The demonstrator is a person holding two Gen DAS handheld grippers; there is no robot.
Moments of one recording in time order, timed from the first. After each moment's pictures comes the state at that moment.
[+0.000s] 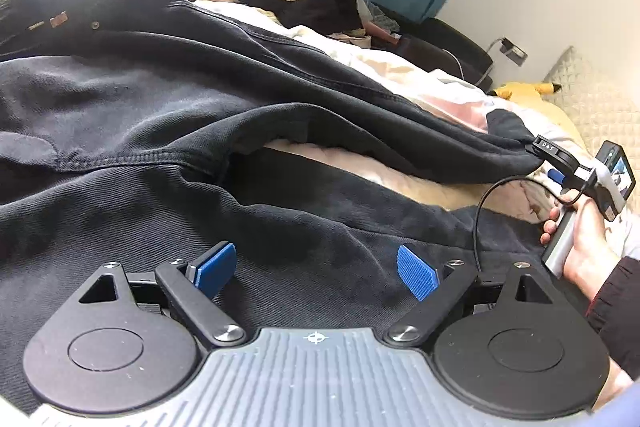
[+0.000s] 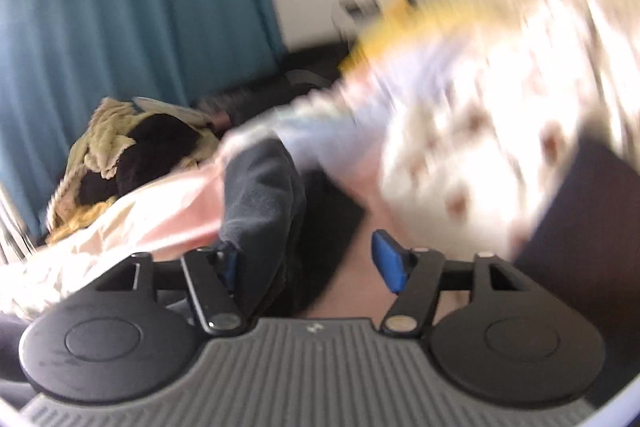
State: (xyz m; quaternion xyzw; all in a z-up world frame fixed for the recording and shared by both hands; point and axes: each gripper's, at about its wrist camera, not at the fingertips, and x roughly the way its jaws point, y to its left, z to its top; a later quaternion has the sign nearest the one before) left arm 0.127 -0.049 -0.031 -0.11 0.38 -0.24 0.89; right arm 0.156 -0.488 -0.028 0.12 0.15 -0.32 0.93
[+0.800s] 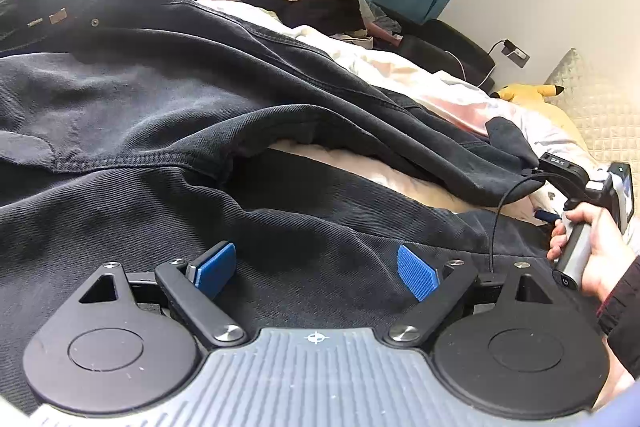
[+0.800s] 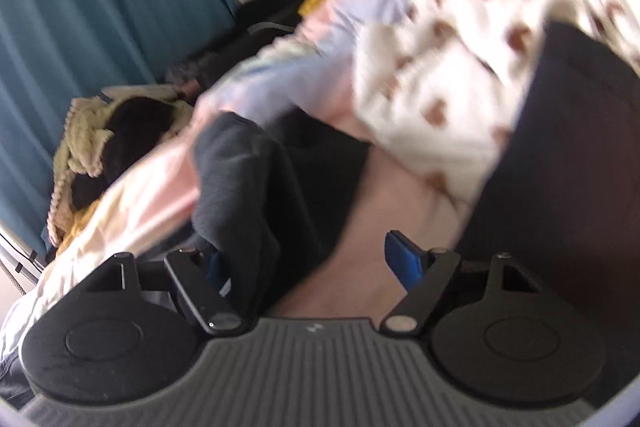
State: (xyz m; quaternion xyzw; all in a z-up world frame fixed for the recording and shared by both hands) left arm 0.134 -0.050 -0.035 -0.11 0.38 -0.23 0.89; right arm 0.143 -0.506 -0.039 0.32 0.22 -0.34 0.86
